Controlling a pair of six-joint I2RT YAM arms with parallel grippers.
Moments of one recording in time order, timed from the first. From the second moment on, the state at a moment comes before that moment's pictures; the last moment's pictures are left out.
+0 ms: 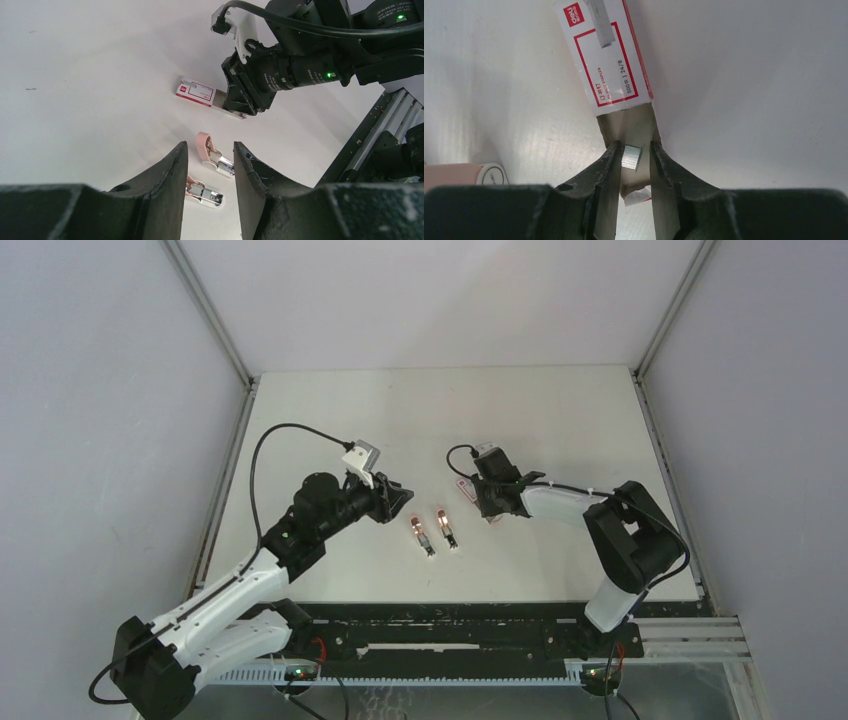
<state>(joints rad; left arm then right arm) -0.65 0.89 0.61 0.07 0.15 -0.29 0.60 1.68 0.90 -0.23 0.13 0.24</state>
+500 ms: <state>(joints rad) -0.65 0.87 0.59 0.08 0.13 -0.32 0.61 1.68 0.91 -0.25 0.15 0.27</state>
